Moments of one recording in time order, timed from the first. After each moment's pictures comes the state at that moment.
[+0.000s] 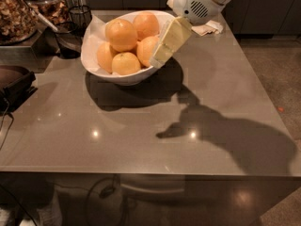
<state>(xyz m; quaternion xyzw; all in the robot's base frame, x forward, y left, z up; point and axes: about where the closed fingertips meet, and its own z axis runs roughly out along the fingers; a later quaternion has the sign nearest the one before) 0.581 -0.035 1.001 -0.60 0.72 0.11 0.34</state>
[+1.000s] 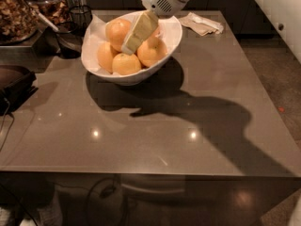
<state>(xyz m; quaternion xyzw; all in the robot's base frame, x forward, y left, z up) 0.641 0.028 0.999 -0.61 0.69 0.14 0.37</state>
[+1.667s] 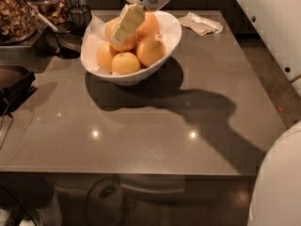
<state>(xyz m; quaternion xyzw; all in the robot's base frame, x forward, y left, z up) 0.664 0.059 1.005 -0.63 0.67 0.14 0.38</state>
